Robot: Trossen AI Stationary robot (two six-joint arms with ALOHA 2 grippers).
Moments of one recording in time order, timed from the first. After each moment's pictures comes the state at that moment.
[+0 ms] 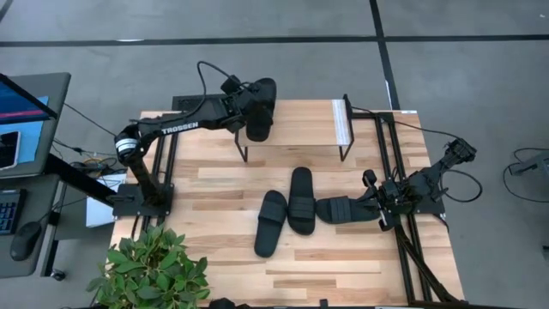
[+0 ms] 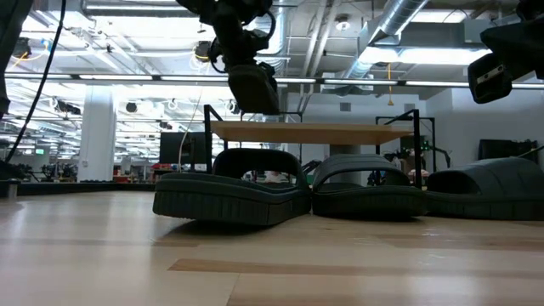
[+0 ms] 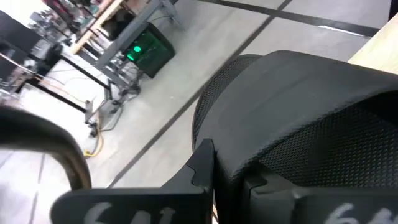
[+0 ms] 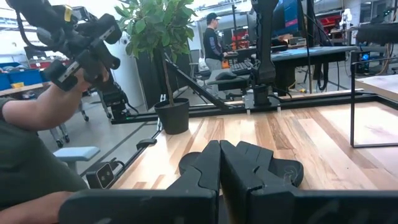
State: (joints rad) left arm 0.40 1.74 1.55 -0.46 -0.82 0.12; right arm 0.61 0.04 0.00 0.08 0.39 0.11
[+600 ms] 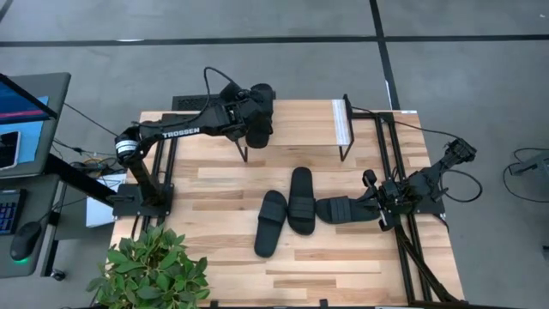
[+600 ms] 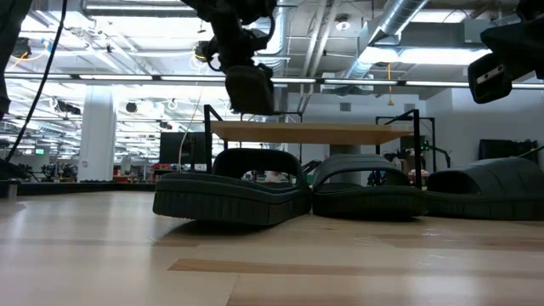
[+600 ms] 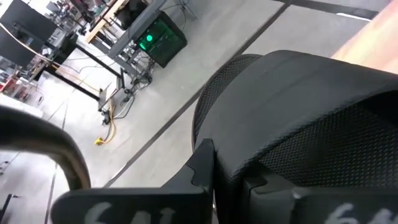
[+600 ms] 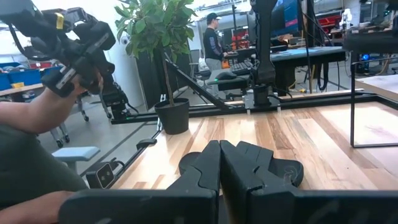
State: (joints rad) left arm 0.35 1.74 1.51 -0.54 -0.91 0.00; right arm 0.61 0.04 0.00 0.08 0.39 0.11
